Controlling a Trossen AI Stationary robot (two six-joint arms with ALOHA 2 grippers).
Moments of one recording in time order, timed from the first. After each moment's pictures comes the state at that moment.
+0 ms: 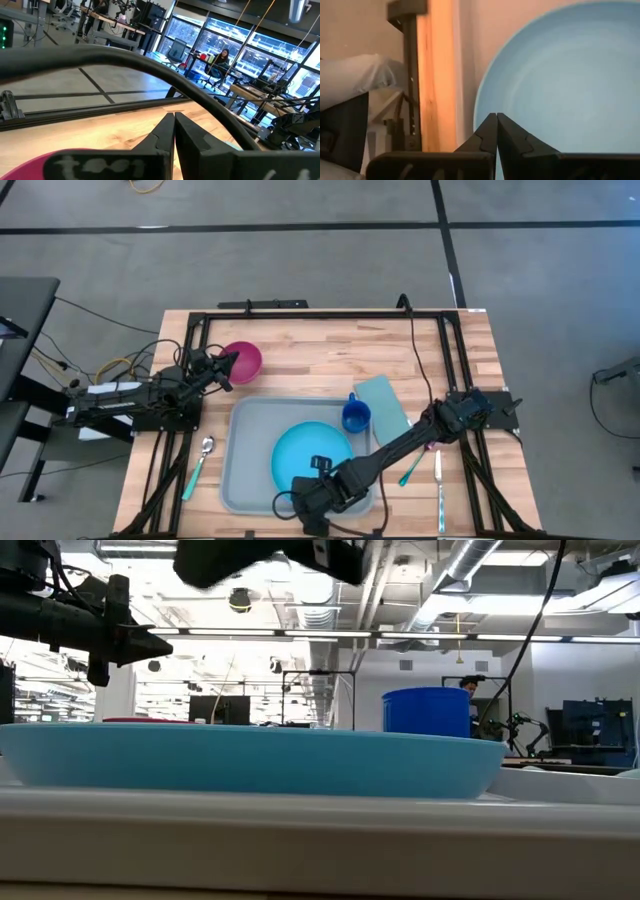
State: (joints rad) left arm 0.15 0.04 0.02 0.04 -0.56 -0.41; right arm 0.54 2.37 2.19 -0.91 0.14 0.55
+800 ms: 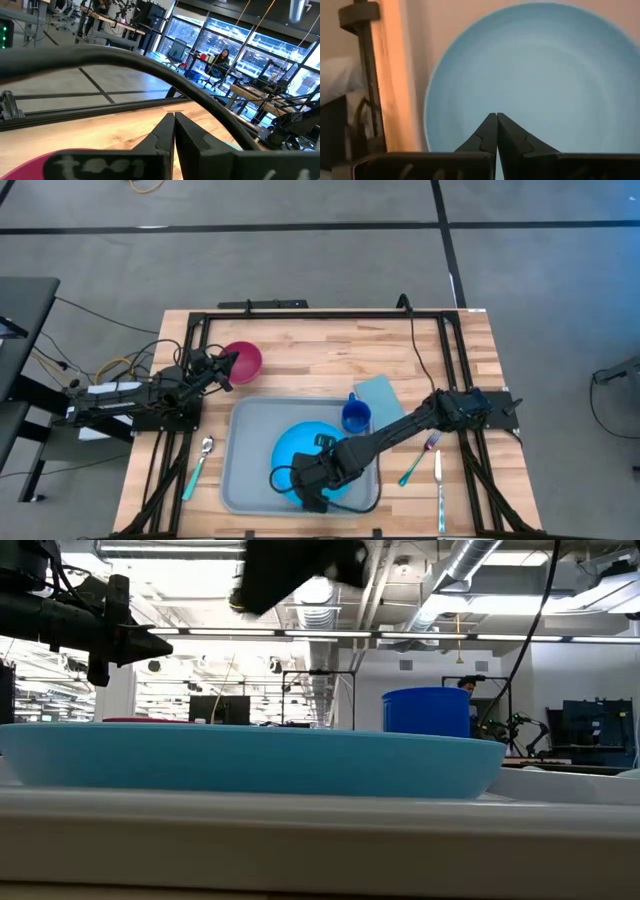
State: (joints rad) left arm 0.15 0.04 0.02 0.04 -0.56 -0.41; right arm 0.46 2.31 2.20 -1.08 0.15 0.56
